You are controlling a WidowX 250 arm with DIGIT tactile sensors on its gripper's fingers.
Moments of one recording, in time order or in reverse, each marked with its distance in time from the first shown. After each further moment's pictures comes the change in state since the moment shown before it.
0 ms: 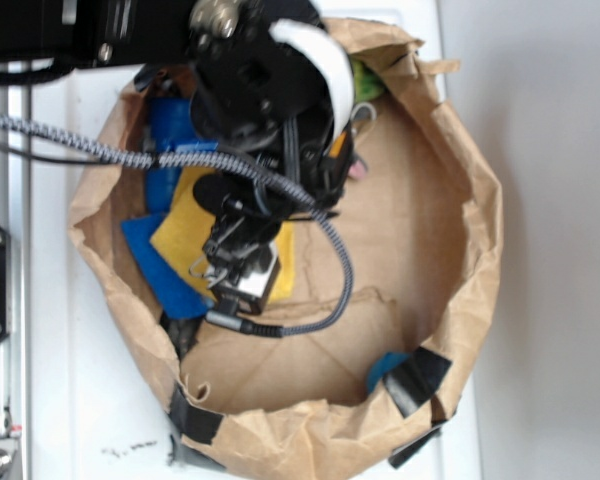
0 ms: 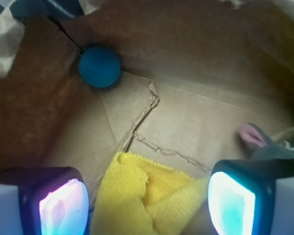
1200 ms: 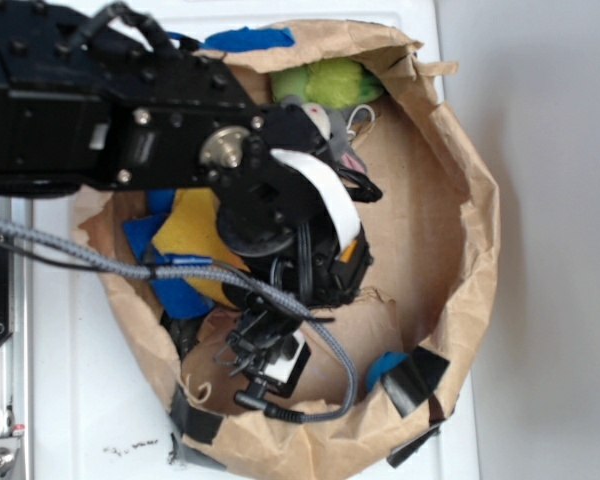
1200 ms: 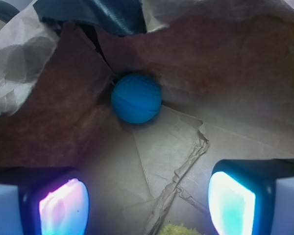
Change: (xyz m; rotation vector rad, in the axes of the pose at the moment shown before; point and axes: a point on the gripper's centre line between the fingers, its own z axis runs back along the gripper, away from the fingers) arm 0.024 -0.032 -0.029 -0.055 -0.113 -0.055
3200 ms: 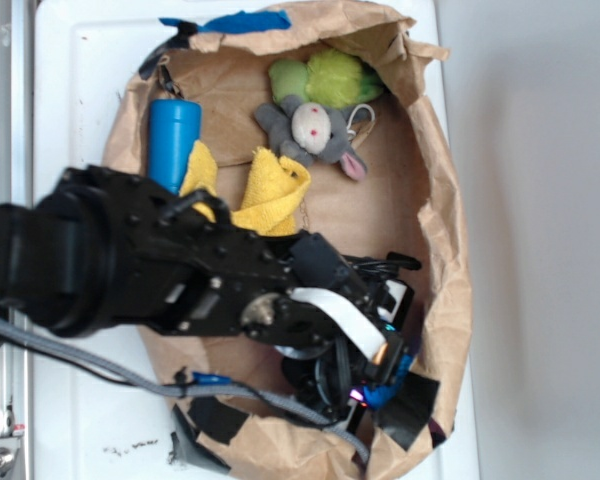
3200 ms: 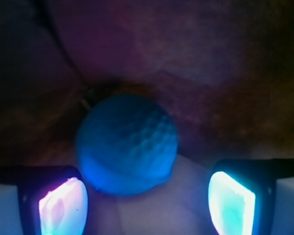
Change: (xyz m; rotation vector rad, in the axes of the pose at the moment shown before) arm 0.026 -0.004 -0.070 0.163 -0.104 -0.067
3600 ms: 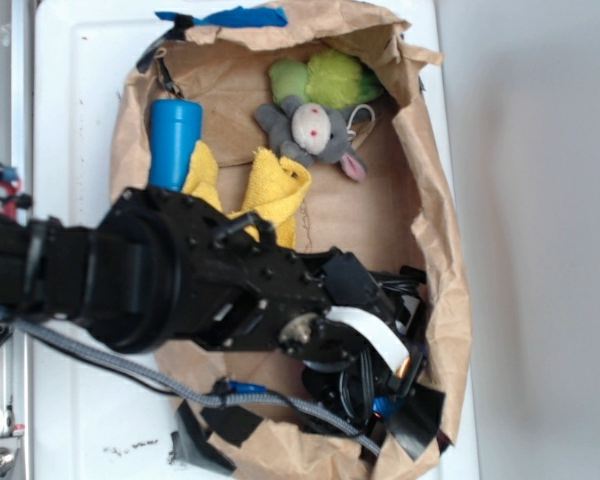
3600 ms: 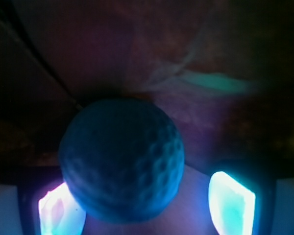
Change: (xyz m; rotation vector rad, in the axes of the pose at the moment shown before) arm 0.004 -0.010 -0.017 -0.032 0.023 -0.016
